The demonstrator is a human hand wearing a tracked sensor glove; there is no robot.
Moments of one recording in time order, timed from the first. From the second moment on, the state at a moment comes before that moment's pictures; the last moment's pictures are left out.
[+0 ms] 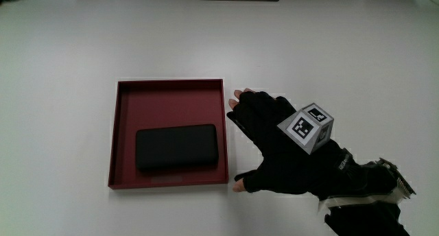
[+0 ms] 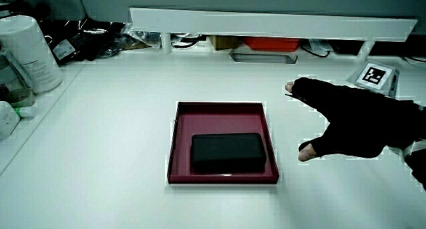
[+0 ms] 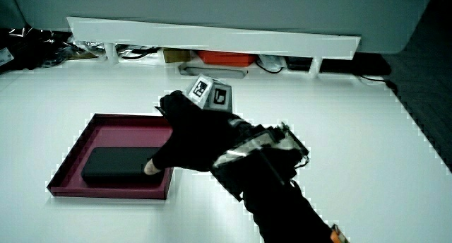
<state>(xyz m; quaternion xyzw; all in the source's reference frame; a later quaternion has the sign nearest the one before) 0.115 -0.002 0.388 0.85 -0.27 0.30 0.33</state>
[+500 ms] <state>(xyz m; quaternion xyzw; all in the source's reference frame) 0.041 -0.016 0.398 0.85 -0.30 0.26 0.35</state>
